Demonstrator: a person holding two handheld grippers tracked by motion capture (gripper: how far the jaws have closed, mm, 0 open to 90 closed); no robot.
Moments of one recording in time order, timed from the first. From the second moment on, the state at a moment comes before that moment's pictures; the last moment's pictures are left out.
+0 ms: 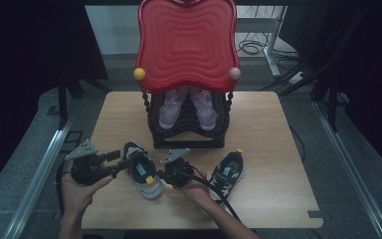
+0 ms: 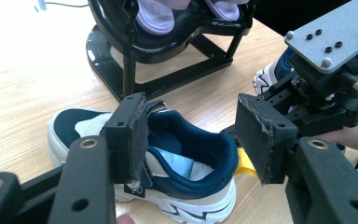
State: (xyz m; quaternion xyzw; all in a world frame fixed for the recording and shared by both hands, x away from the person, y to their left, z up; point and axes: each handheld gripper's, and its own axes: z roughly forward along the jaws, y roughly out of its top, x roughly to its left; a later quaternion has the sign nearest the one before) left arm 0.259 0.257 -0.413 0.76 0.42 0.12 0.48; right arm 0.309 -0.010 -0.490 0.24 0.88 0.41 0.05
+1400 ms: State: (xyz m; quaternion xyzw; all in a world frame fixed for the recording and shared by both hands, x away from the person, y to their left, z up) left arm 0.255 0.273 -0.409 0.74 0.43 0.14 0.49; right arm 0.295 0.043 -0.494 0.20 0.88 0.42 0.00
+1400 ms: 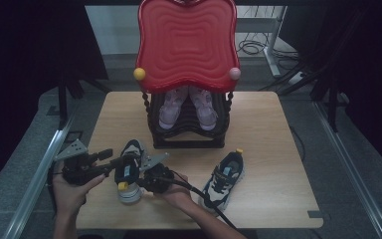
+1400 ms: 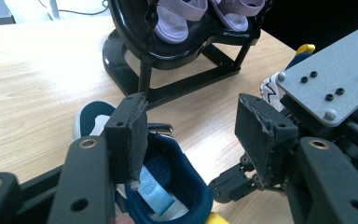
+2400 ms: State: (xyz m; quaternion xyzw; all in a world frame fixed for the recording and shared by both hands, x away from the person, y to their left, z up) left arm 0.254 0.276 -0.408 0.74 0.44 0.14 0.49; right arm 0.295 0.099 -0.500 0.17 0.88 0.44 -0.02
